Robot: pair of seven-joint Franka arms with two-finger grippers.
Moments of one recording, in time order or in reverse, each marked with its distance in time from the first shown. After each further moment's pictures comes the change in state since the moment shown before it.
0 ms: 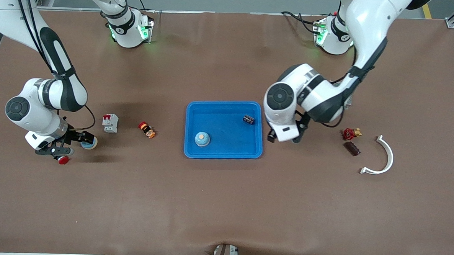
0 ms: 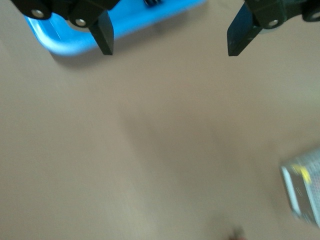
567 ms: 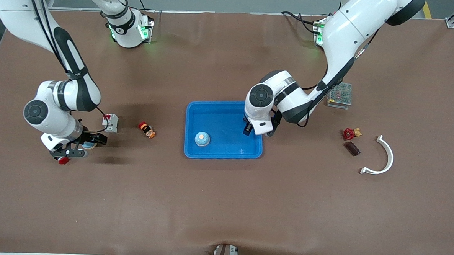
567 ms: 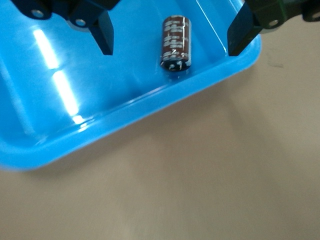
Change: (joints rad) left arm -0.130 0.143 -0.003 -0.057 -0.044 0.311 -0.190; right arm 0.071 0.001 -0.003 0.018 0.000 -0.053 0.109
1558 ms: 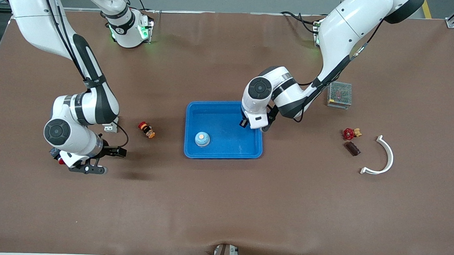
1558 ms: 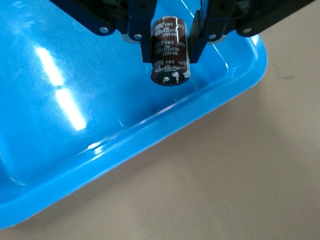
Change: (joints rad) left arm -0.018 0.007 -0.005 -0.107 -0.001 0.168 0.012; right arm 0.166 0.087 0.000 0.224 0.013 -0.180 0.209
